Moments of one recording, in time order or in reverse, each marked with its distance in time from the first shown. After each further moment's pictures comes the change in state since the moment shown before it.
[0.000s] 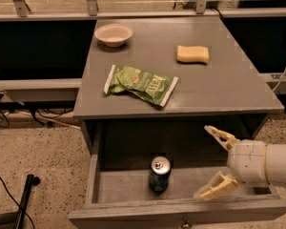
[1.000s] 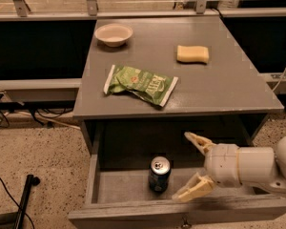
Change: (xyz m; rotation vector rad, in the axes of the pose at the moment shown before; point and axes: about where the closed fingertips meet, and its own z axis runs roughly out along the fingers) arm -0.007 0.017 0.052 -0.079 -0.071 0.098
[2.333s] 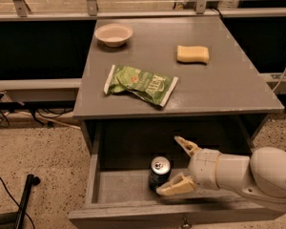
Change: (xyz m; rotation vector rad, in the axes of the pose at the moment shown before) arm 0.022 -0.010 0.047 0.107 0.014 0.009
